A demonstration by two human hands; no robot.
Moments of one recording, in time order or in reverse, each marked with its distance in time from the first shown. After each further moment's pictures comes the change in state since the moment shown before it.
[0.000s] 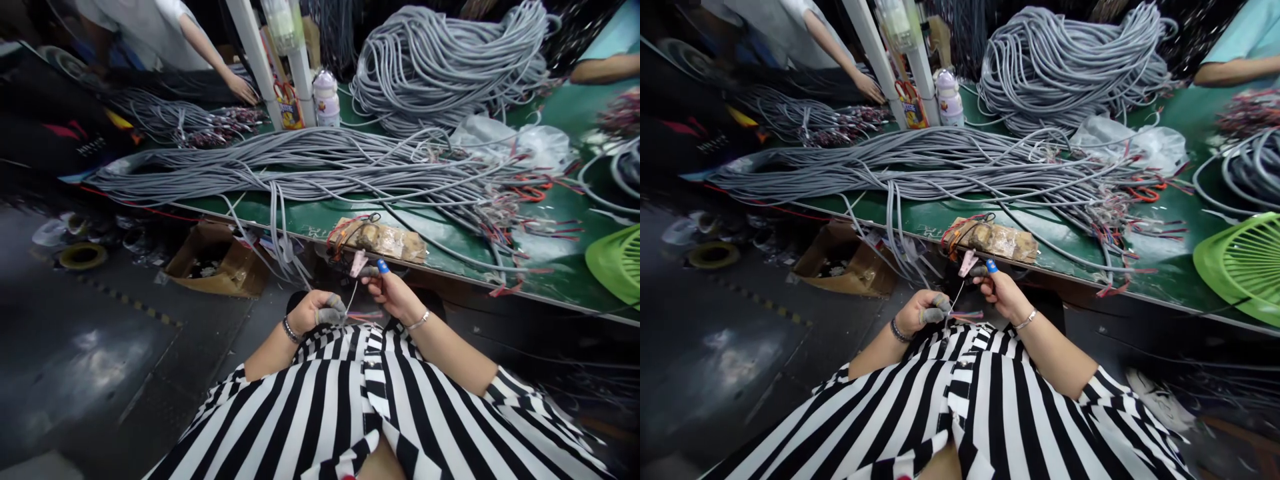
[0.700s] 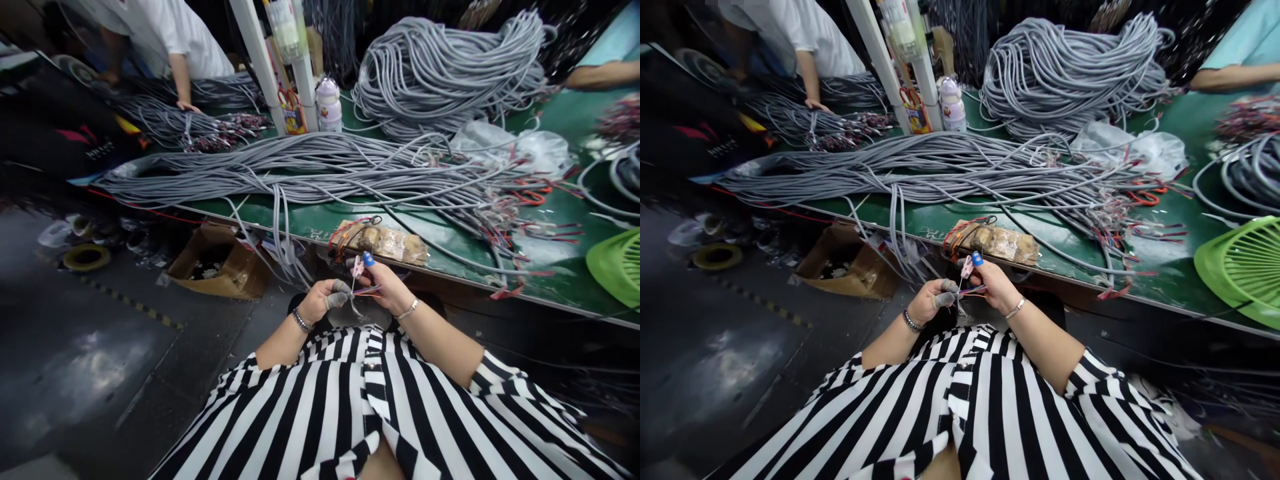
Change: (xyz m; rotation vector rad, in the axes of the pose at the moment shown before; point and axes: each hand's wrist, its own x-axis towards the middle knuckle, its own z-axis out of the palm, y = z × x) left_hand 0.027 -0.022 -0.008 -0.022 0.170 0.036; right_hand 0.017 -0.011 0.033 -0.059 -0.121 -0.122
